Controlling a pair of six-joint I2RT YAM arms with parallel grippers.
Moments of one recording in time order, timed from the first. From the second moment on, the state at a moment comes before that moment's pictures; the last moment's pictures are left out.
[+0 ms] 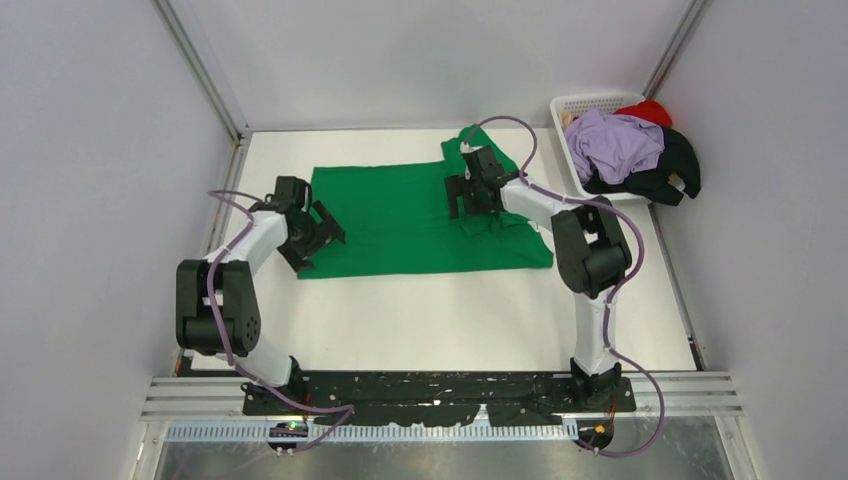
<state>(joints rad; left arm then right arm) -0.04 1.57 1.03 -0.62 0.05 -0.73 0.45 2.03 1.44 -0.33 0.04 0.23</state>
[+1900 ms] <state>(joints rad) -0.04 1.63 1.04 -0.63 0.06 -0.65 0.37 2.05 1.54 -0.62 0.16 -0.49</state>
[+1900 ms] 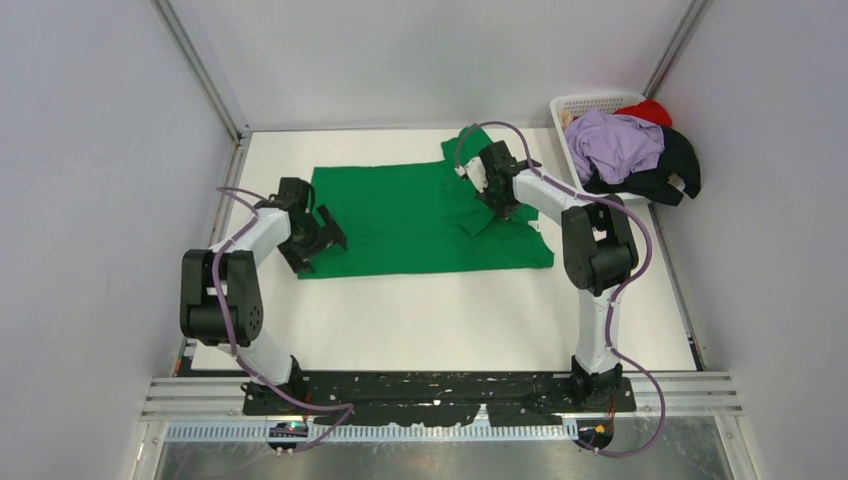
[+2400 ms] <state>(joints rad) -0.04 1.67 1.04 -0.64 0.03 -0.65 0.37 2.12 1.61 -0.54 0.31 -0.50</state>
